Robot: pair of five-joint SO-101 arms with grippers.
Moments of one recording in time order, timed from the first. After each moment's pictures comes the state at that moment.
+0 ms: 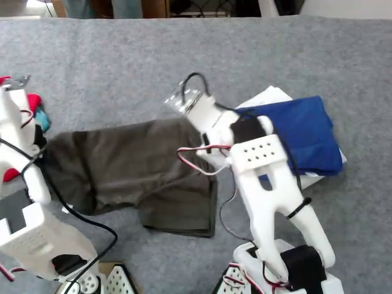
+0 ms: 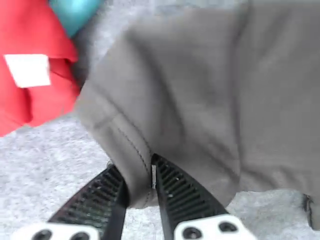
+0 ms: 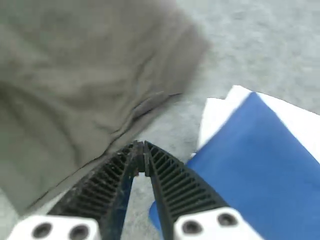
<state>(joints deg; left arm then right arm) -35.4 9.4 -1.2 90.9 -22.9 -18.5 -21.0 30.0 69.8 40.1</state>
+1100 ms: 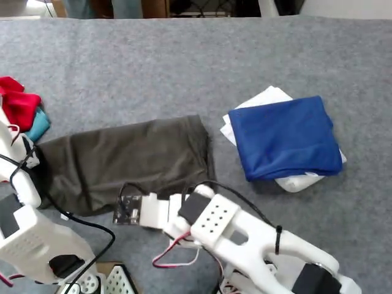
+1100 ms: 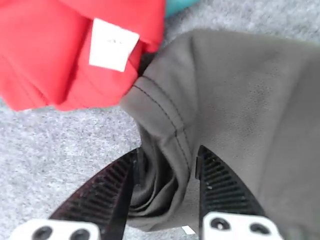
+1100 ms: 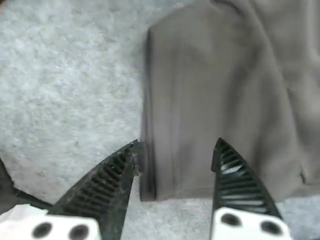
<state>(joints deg) -42.6 9.4 9.9 76.3 -12.3 -55.0 -32.7 60.5 64.9 34.2</state>
